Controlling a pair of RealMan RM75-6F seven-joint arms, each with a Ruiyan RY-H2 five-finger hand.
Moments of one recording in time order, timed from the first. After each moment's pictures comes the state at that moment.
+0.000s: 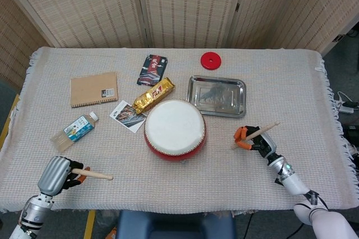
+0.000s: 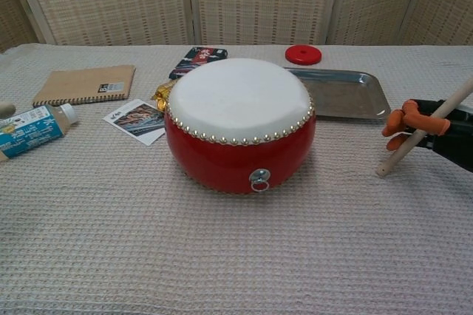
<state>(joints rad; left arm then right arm) -0.23 -1.31 0.04 -1.50 1.66 1.44 -0.23 0.51 -1.84 -0.09 -0.43 -1.66 1.22 2.08</state>
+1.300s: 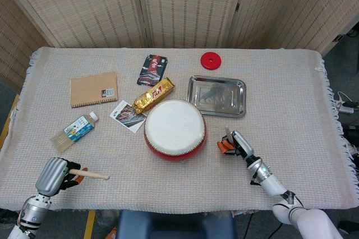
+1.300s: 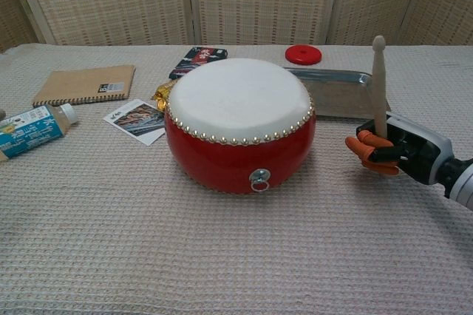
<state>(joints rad) -0.22 -1.33 0.05 -1.43 1.66 1.45 -0.30 0.56 -1.95 -0.07 -0.47 -1.65 1.20 1.63</state>
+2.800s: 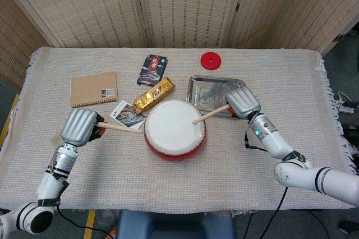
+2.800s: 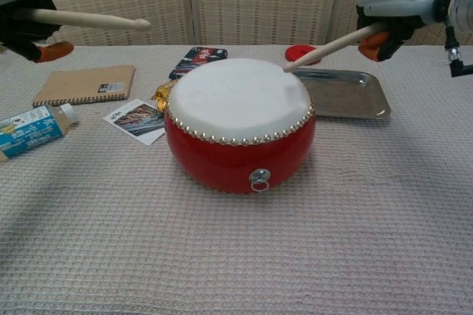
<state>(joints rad) -0.56 -1.25 -0.27 -1.77 1.21 1.13 0.40 0.96 -1.25 0.12 -1.48 -0.88 0.77 -0.42</state>
